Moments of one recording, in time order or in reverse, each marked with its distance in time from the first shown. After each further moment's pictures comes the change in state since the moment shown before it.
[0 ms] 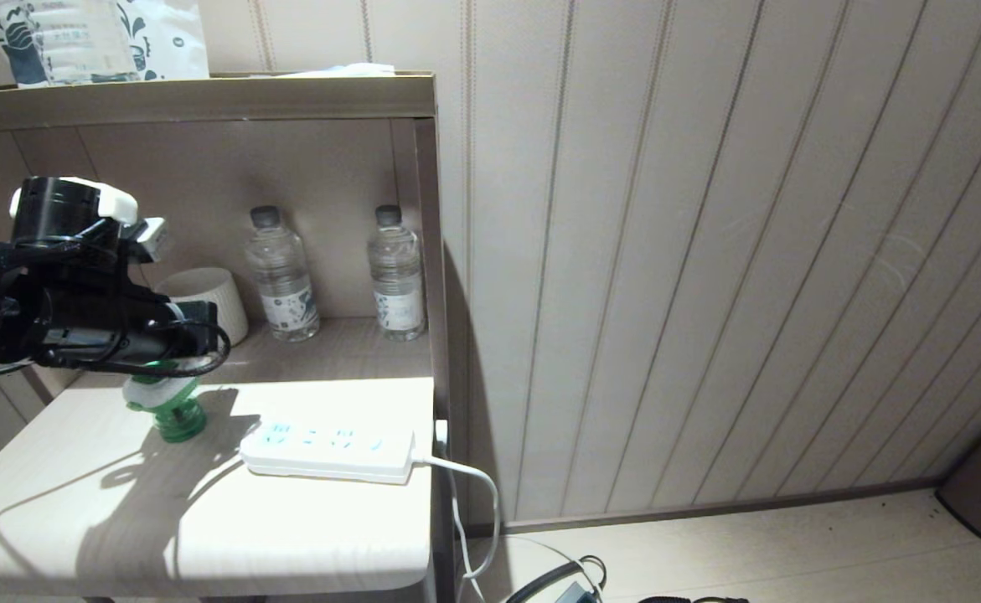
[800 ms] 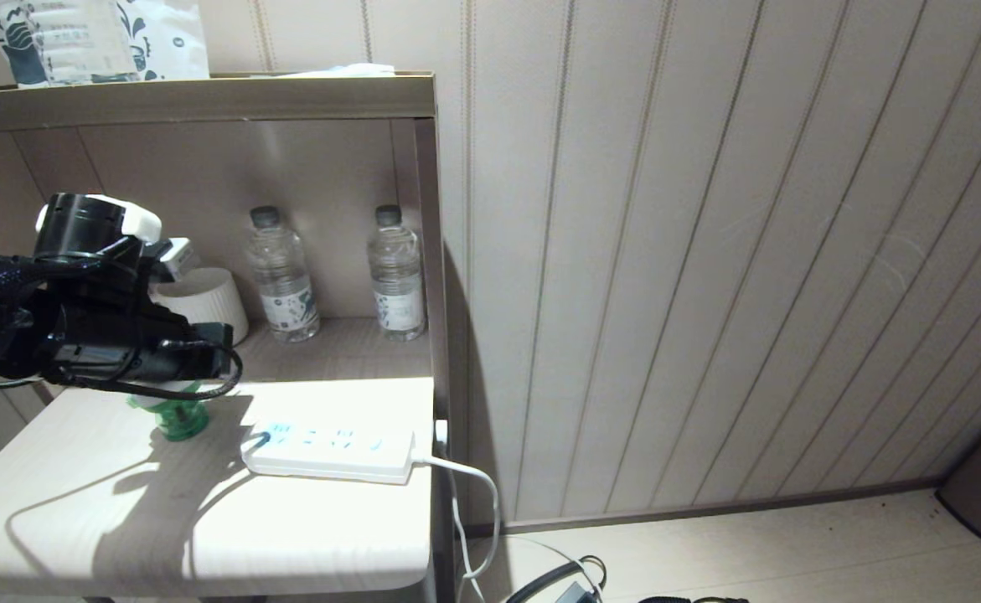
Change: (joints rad) left arm -0.049 -0.006 0.030 0.048 0.005 0.007; right arm 0.000 0.000 0.000 0.000 0.000 0.000
